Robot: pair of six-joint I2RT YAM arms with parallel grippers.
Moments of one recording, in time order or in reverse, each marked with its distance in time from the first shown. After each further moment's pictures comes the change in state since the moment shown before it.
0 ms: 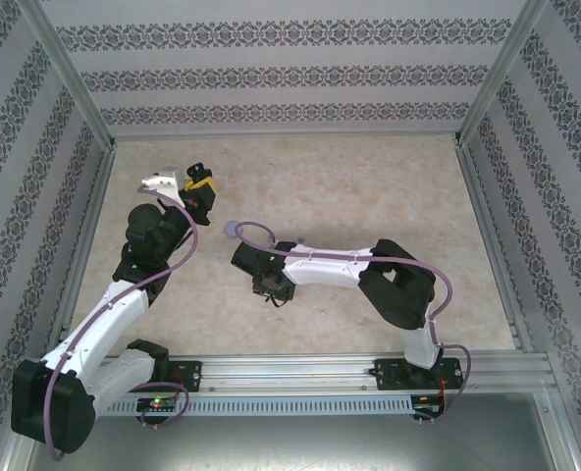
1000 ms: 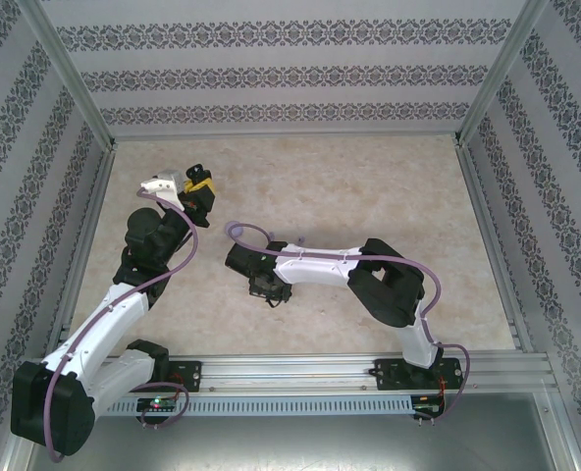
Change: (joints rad) left arm 0.000 -0.012 -0.031 0.039 0.000 0.000; right arm 0.011 0.065 0.068 -0.060 0.008 0.006
